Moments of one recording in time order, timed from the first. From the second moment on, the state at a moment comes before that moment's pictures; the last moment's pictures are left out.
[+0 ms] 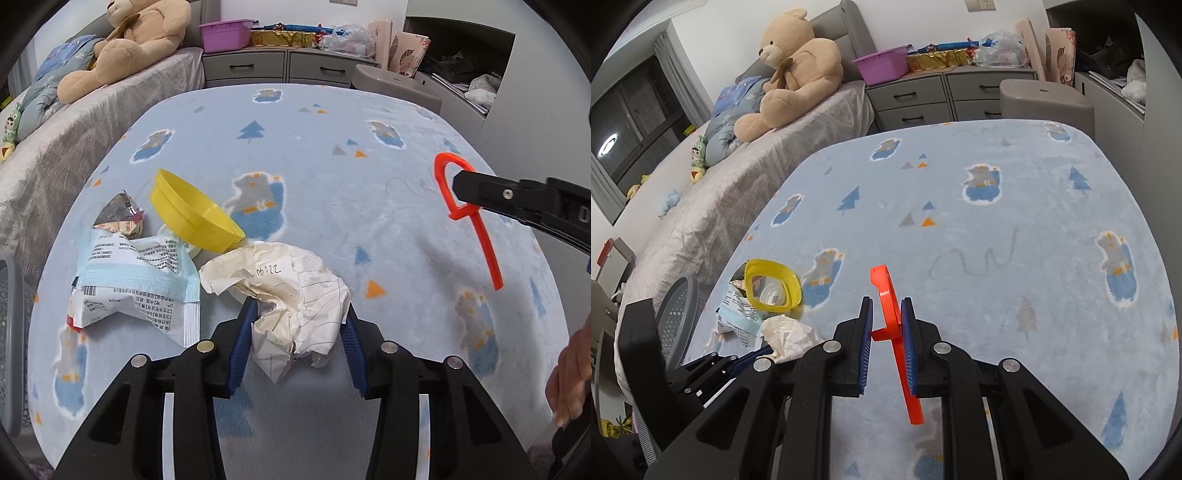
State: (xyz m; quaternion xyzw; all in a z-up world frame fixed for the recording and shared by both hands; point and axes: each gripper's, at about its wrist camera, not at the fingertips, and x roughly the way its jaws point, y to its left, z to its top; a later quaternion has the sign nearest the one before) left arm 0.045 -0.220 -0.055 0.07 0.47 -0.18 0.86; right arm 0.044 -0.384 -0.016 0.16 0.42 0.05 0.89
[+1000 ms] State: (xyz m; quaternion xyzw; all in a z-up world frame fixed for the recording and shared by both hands) left arm -0.016 -0.058 0.012 0.03 0.41 -0.14 0.90; right arm 0.021 -0.280 0.001 0.11 0.40 0.08 0.91
